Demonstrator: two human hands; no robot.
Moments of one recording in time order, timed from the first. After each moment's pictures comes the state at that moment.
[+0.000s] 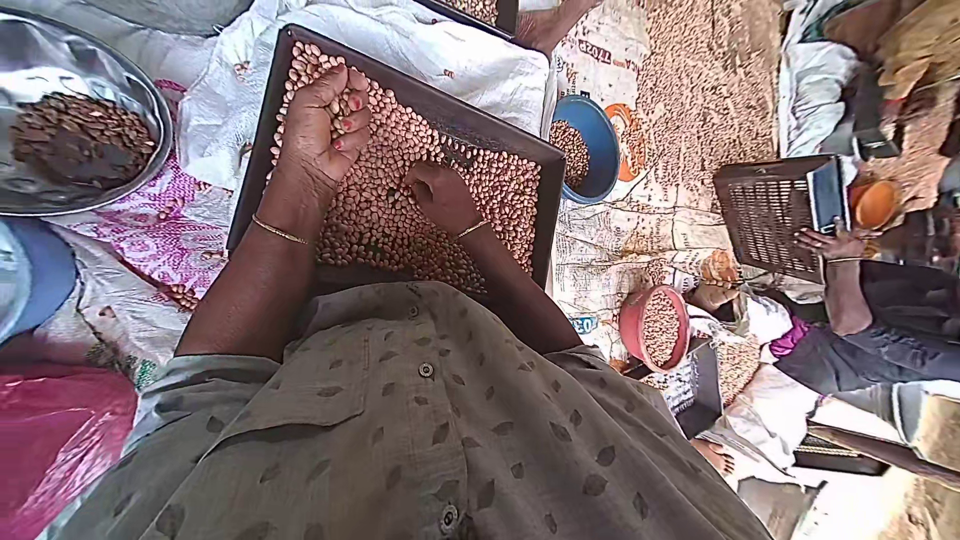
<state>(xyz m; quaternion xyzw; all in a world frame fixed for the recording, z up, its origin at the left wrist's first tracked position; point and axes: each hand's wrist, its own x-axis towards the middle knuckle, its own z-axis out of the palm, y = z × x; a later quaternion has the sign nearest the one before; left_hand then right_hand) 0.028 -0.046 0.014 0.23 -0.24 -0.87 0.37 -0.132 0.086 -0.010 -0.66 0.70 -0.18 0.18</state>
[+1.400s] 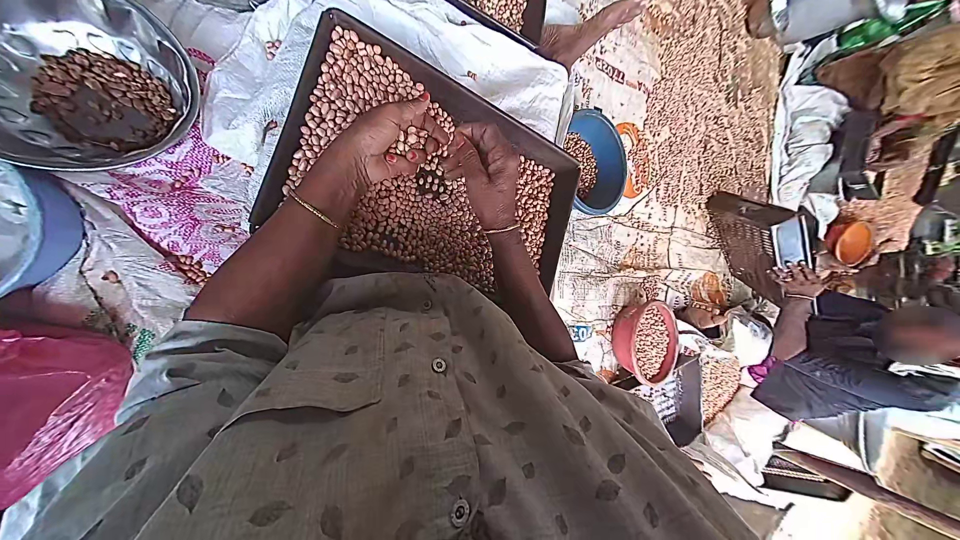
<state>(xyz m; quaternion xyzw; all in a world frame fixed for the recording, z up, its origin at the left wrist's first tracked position) 0.019 -0.031 0.020 0.30 -0.38 -0.86 0.13 -0.123 0.091 0.022 -0.55 0.63 -0.51 0.21</state>
